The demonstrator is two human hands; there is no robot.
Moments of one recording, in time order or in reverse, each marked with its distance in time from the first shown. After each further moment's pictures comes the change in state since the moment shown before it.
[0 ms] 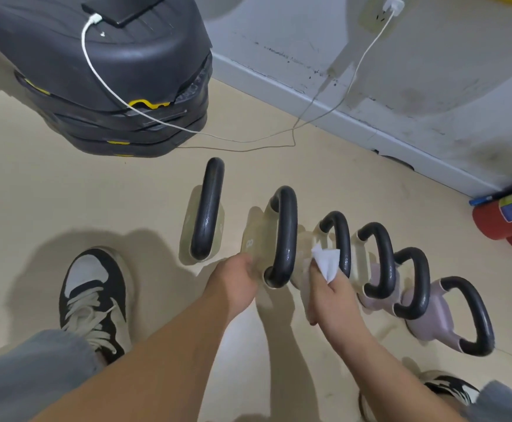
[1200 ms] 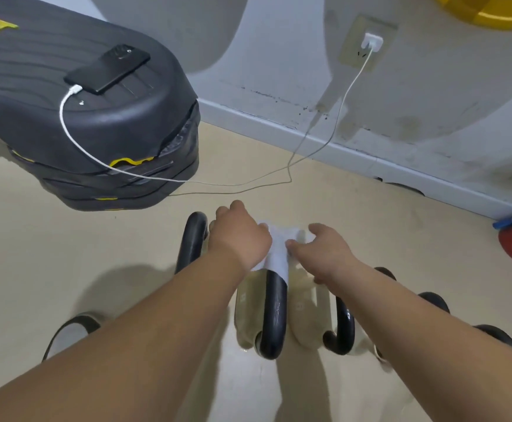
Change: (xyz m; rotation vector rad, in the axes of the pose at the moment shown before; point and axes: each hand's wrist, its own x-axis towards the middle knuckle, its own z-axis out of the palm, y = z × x) left_hand 0.081 0.144 -0.053 0.212 0.262 0.030; right_hand 0.135 -0.098 -0.019 -0.317 -0.063 0.019
